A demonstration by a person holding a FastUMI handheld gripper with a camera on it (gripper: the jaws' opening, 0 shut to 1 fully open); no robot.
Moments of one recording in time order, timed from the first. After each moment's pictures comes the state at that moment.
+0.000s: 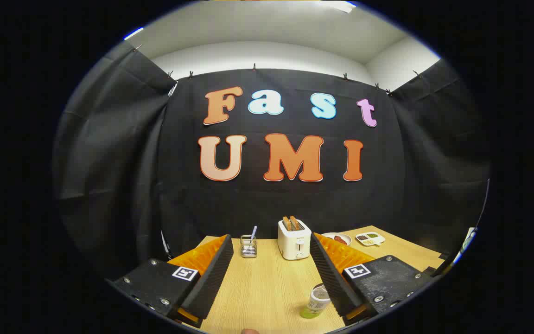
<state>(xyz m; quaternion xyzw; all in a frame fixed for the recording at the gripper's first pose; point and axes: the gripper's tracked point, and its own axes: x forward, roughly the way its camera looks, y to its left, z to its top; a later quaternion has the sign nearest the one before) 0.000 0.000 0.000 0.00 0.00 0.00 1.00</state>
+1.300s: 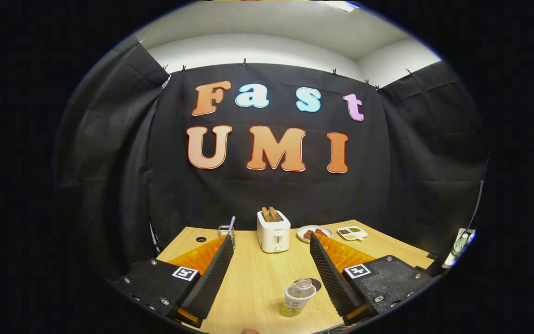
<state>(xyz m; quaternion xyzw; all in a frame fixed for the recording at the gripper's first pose) -0.003 -0.059 -0.042 -0.02 0.03 -0.05 1.00</state>
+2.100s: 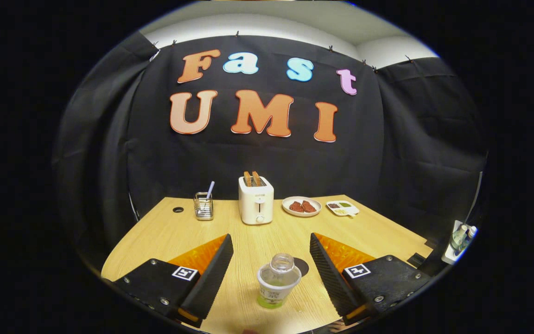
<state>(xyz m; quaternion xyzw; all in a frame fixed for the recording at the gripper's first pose) 0.029 -0.112 -0.154 -0.02 0.12 -0.07 0.99</state>
